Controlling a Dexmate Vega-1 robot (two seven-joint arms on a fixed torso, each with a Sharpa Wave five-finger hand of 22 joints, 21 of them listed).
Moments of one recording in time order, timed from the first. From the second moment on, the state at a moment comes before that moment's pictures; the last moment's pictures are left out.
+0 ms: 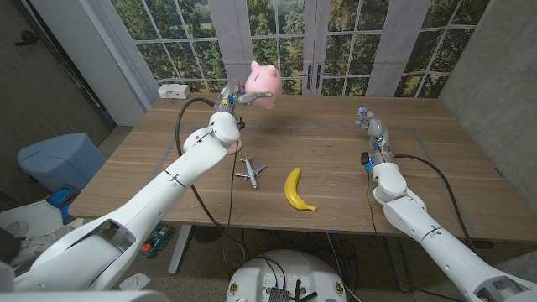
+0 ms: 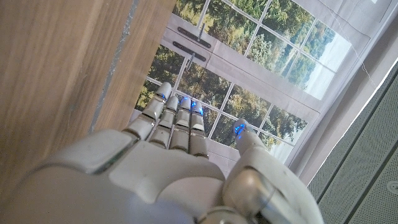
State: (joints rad) left arm 0.68 0.50 0.55 -1.84 -0.03 0.54 0.42; left_hand 0.76 -0.36 0.45 -0.18 0.20 0.38 0.19 0.70 0.26 0.80 0.13 0.31 0.50 1.01 -0.08 0.36 0.40 0.53 -0.05 0.95 0.18; right arm -0.98 -0.47 -0.34 -1.42 0.35 0.38 -0.39; right_hand 0.29 0.18 0.51 -0.06 0.18 0.40 0.06 0.20 0.19 0.35 0.06 0.25 0.23 0.17 -0.02 0.46 0.33 0.26 0.00 0.59 0.17
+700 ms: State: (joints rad) left arm 0.64 0.58 0.49 -1.67 -0.35 0.12 0.03; left_hand 0.76 -0.36 0.45 -0.18 0.20 0.38 0.19 0.70 0.26 0.80 0.13 0.30 0.51 1.01 -0.09 0.36 0.41 0.52 -0.05 0.96 0.18; right arm -0.97 -0.47 -0.34 -1.41 0.35 0.38 -0.39; right_hand 0.29 0.18 0.50 -0.06 0.18 0.40 0.06 0.20 0.19 0.35 0.06 0.25 0.23 0.17 -0.02 0.45 0.33 0.26 0.00 0.58 0.17
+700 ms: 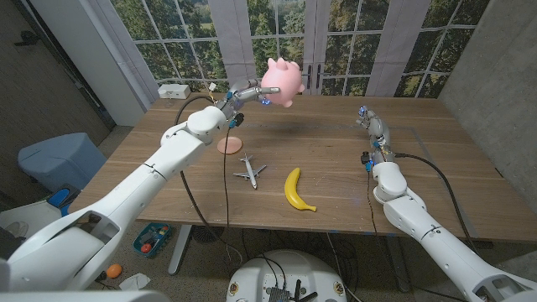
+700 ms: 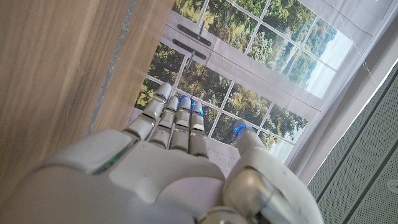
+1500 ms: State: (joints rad) left arm 0.60 0.61 0.54 -1.67 -0.30 0.20 0.10; left_hand 0.76 -0.36 0.45 -0.18 0.19 0.38 0.19 0.71 0.26 0.80 0.13 0.30 0.51 1.01 -0.09 0.36 0.41 0.52 -0.05 0.97 0.18; right arm -0.94 -0.46 -0.35 -1.39 0.35 0.38 -0.39; right_hand 0.29 0.18 0.50 -0.06 0.18 0.40 0.06 0.20 0.19 0.35 0.06 0.25 0.23 0.17 -0.02 0.45 0.33 0.26 0.00 0.58 0.17
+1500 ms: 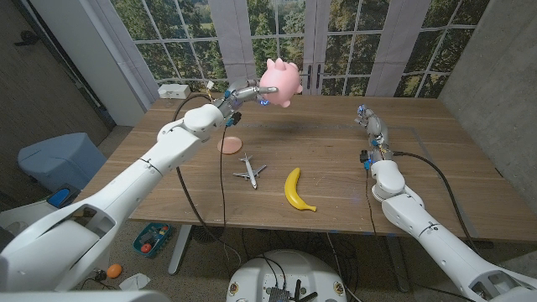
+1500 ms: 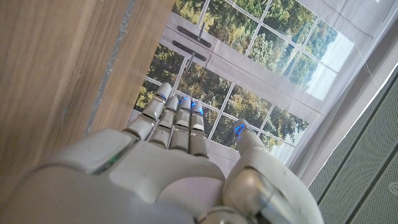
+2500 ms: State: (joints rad) left arm 0.63 0.45 0.66 -1.71 0.24 0.55 0.70; left_hand 0.76 -0.36 0.45 -0.18 0.20 0.40 0.19 0.70 0.26 0.81 0.13 0.29 0.51 1.01 -0.09 0.35 0.41 0.52 -0.05 0.98 0.18; right arm -0.91 -0.45 -0.36 -1.35 0.35 0.37 -0.38; right_hand 0.29 0.18 0.50 -0.06 0.18 0.40 0.06 0.20 0.19 0.35 0.05 0.25 0.24 0.17 -0.02 0.45 0.34 0.26 -0.01 0.57 0.17
